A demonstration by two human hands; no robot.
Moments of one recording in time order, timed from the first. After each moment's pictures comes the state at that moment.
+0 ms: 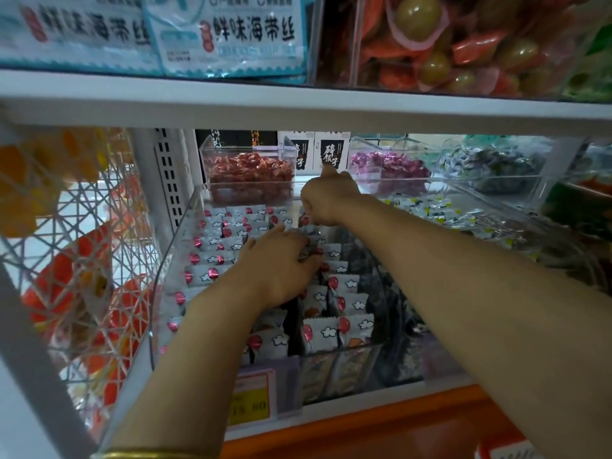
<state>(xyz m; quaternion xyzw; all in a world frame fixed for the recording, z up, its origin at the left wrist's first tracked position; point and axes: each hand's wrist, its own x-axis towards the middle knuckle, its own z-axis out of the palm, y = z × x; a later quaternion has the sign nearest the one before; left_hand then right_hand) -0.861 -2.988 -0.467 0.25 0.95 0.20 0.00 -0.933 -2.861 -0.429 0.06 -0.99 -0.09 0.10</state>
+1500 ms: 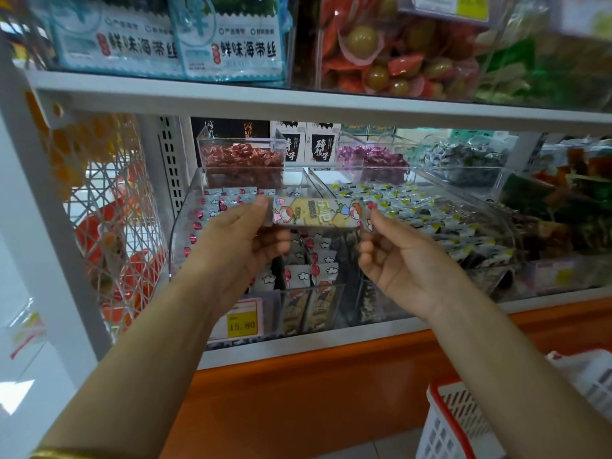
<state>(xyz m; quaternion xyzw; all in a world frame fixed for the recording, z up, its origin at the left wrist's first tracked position) -0.776 -3.010 -0.456 0.09 0.55 0.83 0.06 -0.733 -2.824 -0.460 -0.05 -0.49 0.87 0.05</state>
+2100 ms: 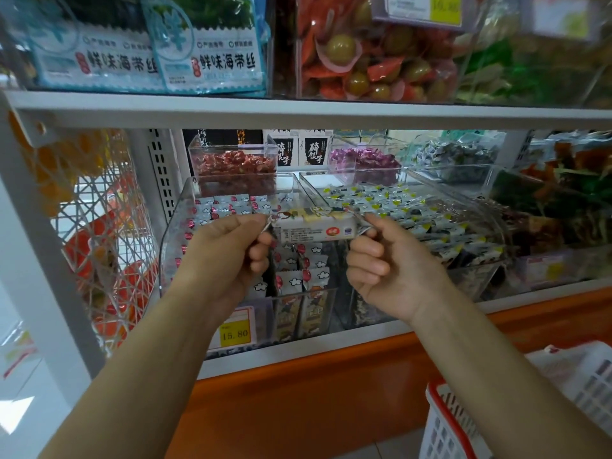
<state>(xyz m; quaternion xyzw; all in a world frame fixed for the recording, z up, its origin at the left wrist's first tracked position) -0.771 -3.007 -0.451 0.07 0.56 0.82 0.06 -0.735 -2.826 -0.459 -0.06 -0.38 0.92 -0.03</state>
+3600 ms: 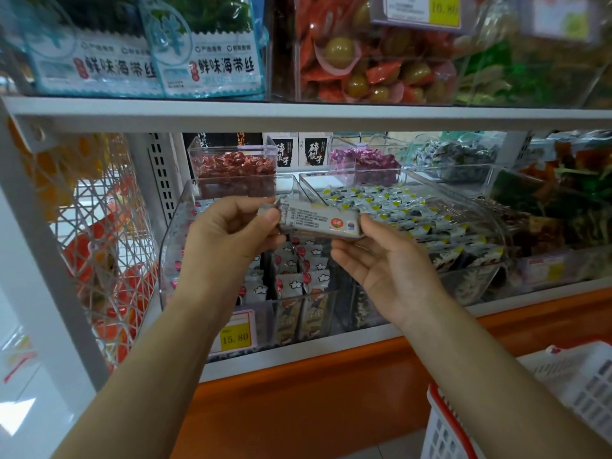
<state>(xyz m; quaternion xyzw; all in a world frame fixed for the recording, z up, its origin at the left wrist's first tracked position) -0.765 -3.002 -0.450 0.17 0.62 0.76 -0.08 -0.734 -2.836 -0.463 -0.04 -0.44 0.89 0.13</state>
